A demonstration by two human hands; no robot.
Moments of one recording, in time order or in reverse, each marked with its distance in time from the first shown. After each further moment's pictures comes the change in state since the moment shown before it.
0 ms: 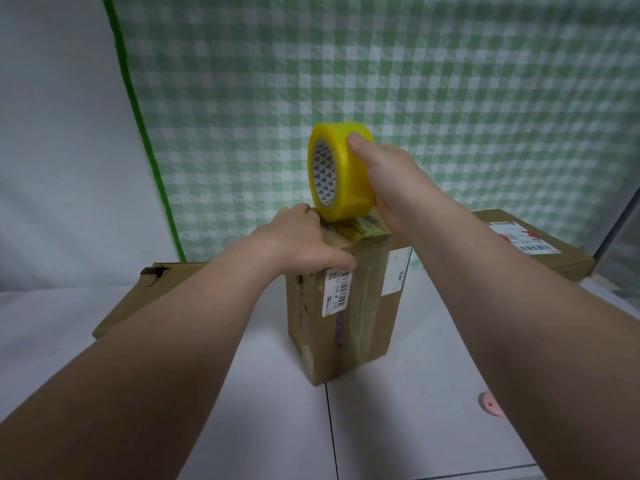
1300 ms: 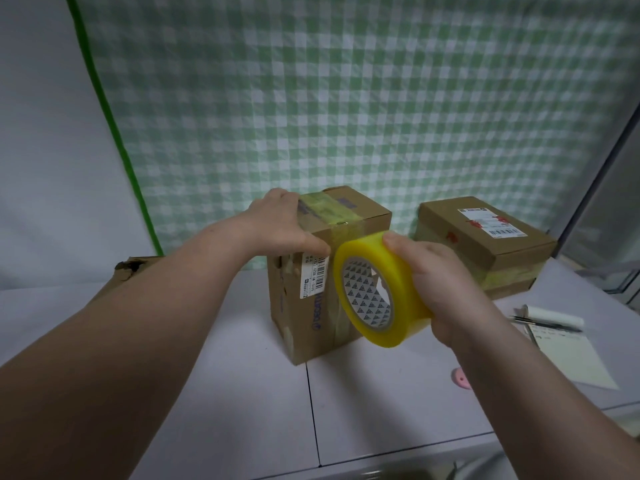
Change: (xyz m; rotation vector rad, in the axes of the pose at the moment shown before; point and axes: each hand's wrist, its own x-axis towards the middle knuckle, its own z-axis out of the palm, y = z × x) left_hand 0.004 0.002 -0.001 -0.110 -0.031 -0.028; right_hand -0.106 0.064 -0.061 -0.085 0.165 0.187
